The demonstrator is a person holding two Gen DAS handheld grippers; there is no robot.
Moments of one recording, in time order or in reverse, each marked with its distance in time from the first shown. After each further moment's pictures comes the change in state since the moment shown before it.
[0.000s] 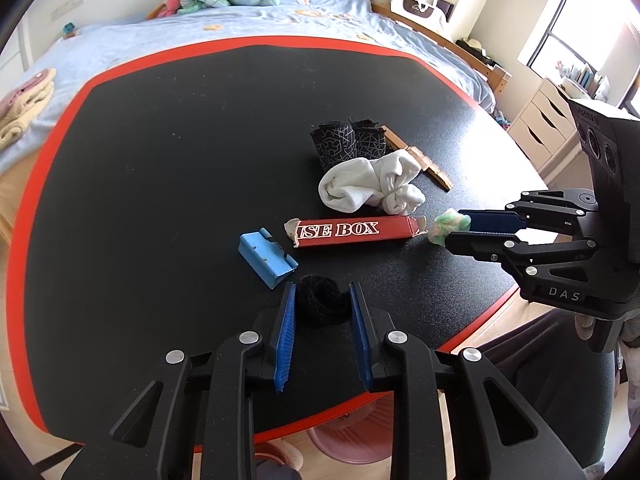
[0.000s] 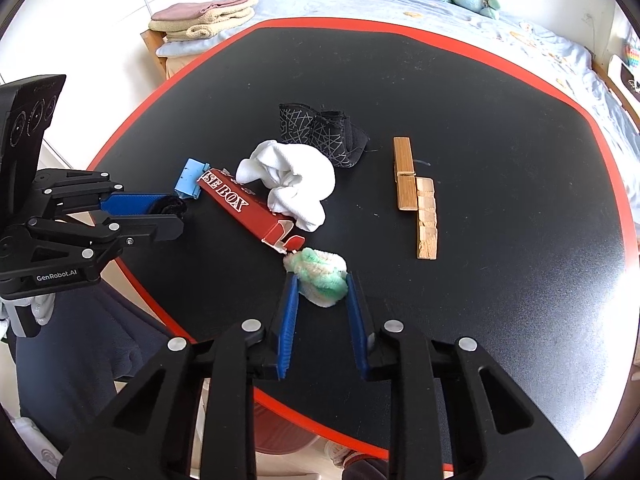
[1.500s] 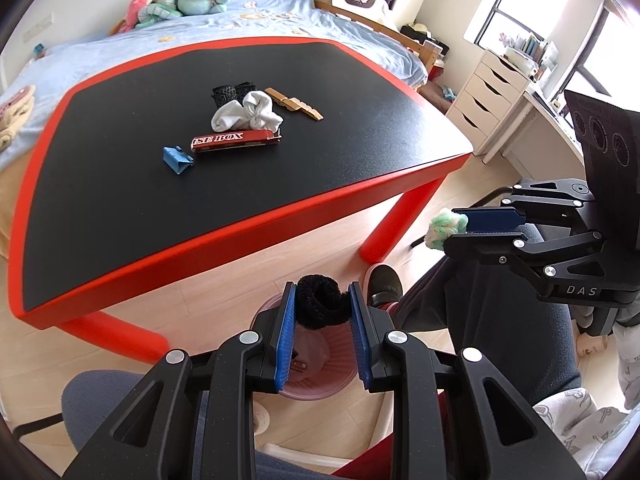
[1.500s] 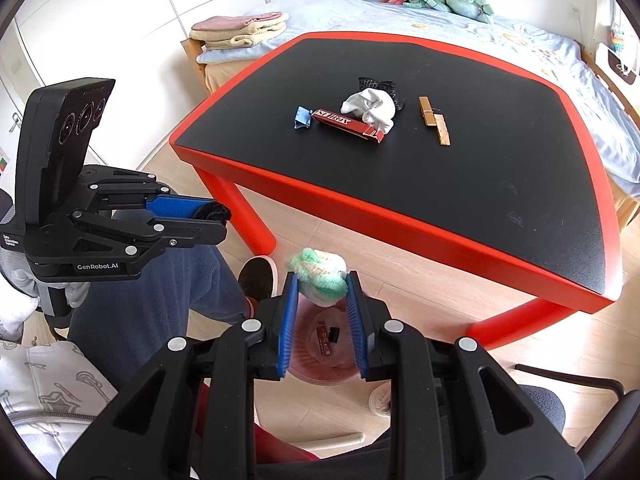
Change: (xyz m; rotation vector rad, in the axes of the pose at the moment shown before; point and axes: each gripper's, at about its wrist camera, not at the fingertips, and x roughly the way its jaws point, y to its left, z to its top) left arm -0.070 -0.079 -0.093 0.106 0.009 -0.106; right arm -0.105 0.065 -0.113 0.022 -0.046 0.071
